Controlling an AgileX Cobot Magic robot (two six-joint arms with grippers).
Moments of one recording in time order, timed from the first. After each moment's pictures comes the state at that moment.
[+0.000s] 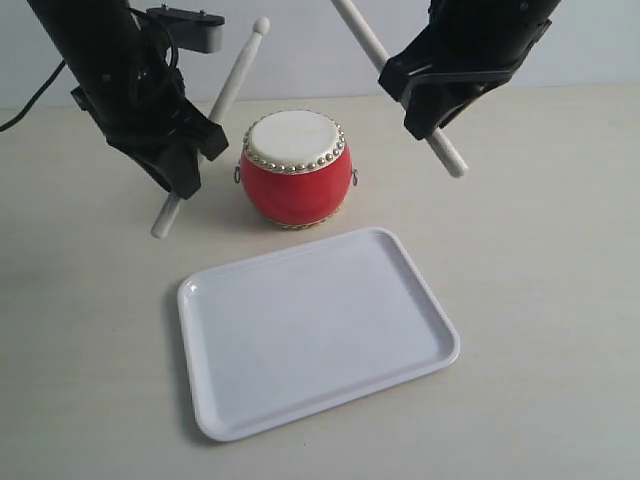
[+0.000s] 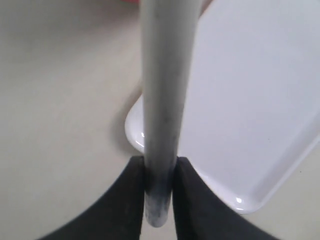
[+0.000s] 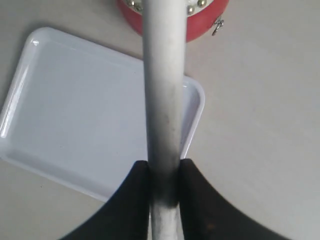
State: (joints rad) left arm -0.46 1.87 -1.56 -0.17 1.22 0.26; right arm 0.44 1.70 -1.53 0.20 1.18 -0.30
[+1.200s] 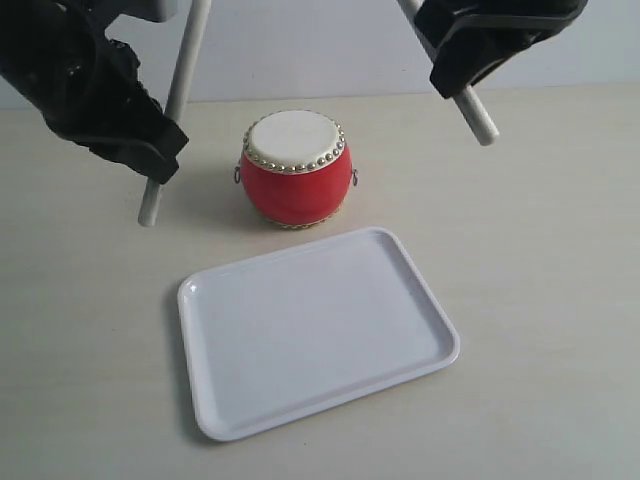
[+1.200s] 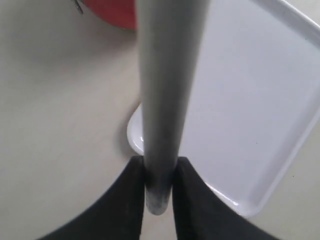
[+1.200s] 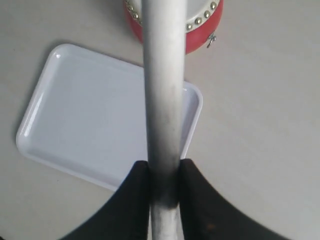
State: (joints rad) left arm -0.46 1.59 -1.31 -0.19 1.01 0.33; right arm 0.44 1.55 -1.50 0.20 1.22 -0.27
